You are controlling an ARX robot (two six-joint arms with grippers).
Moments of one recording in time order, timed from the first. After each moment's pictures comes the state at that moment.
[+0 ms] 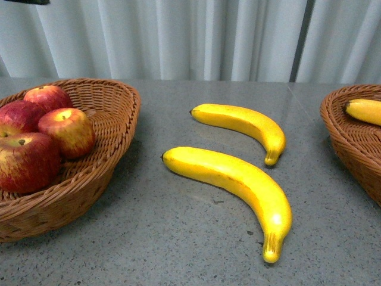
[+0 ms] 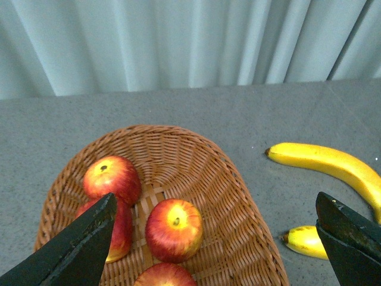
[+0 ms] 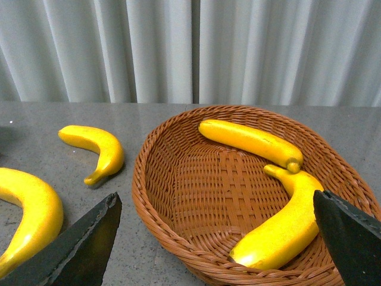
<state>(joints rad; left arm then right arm) -0.12 1.12 0.83 0.00 0.06 0.00 0.00 0.00 0.01 0.00 0.00 -0.01</state>
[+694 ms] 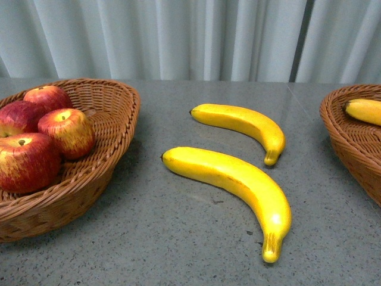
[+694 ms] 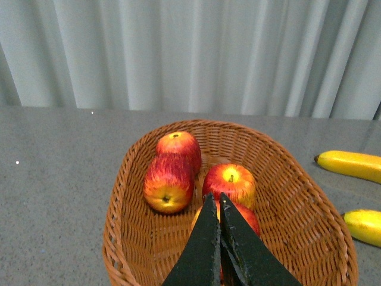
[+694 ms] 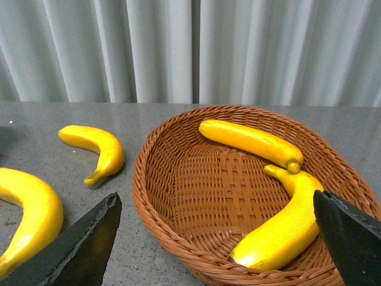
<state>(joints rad) 0.00 0.62 0.16 0.46 0.00 -0.02 0.00 0.00 0.01 0.00 0.00 -0.01</state>
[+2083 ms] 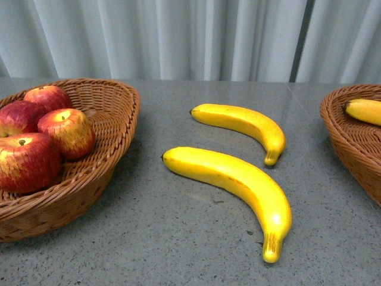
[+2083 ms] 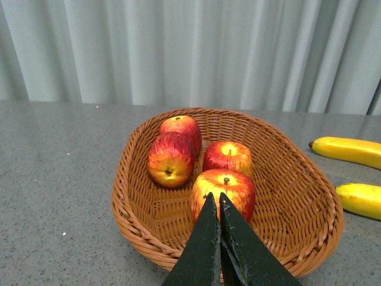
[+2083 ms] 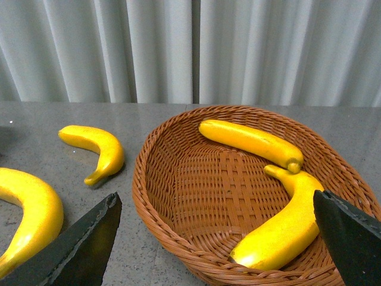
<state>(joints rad) 0.00 0.20 0.01 0.20 0.00 -0.01 0.00 0.00 0.01 0.00 0.00 -0.01</state>
